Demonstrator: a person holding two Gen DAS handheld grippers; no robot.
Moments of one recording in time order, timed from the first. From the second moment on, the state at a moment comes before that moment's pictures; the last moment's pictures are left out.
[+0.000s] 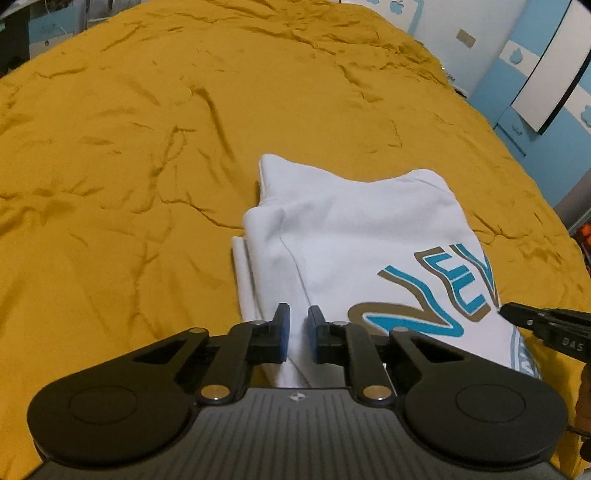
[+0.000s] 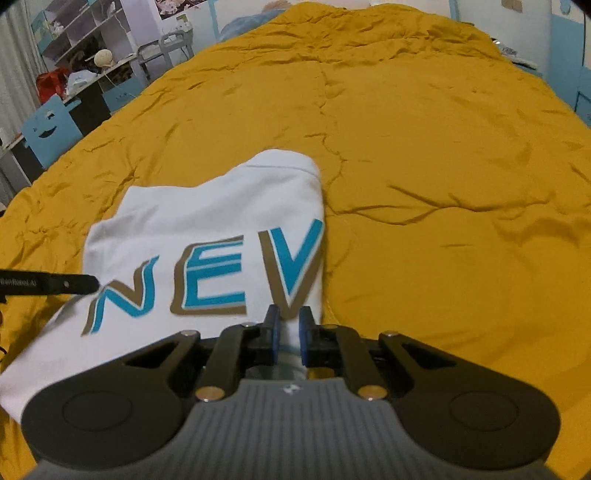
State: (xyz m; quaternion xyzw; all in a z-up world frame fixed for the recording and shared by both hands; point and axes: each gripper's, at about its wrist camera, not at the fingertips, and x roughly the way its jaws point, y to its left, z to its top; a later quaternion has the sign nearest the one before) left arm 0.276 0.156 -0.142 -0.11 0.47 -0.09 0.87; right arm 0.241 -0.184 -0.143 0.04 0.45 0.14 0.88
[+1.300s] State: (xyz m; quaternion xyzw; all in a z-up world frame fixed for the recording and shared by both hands) left arm 0.126 0.125 -0.168 -0.03 0.42 -0.13 0.90; right arm 0.097 -0.166 -0.180 -0.05 0.41 0.15 0.90
